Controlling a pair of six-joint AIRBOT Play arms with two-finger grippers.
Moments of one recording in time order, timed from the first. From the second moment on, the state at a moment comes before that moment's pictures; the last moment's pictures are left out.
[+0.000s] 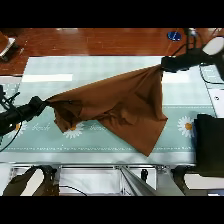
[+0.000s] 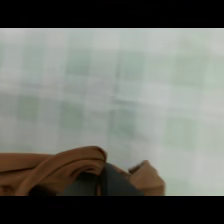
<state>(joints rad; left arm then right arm) 0.38 -0.88 0.47 0.66 -0.70 -1.25 0.00 -1.55 1.52 -1.14 1.05 1.43</state>
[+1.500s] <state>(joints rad) 0.48 -1.33 0.70 0.80 -1.09 -1.11 -0.35 -1.05 0.62 -0.98 1.23 1.31</state>
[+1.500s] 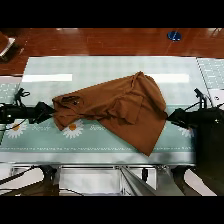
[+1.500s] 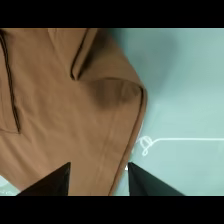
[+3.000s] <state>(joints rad) 0.44 -1.39 0.72 0.69 -1.08 -1.04 0.14 -1.19 0.57 -0.73 1.11 1.30</state>
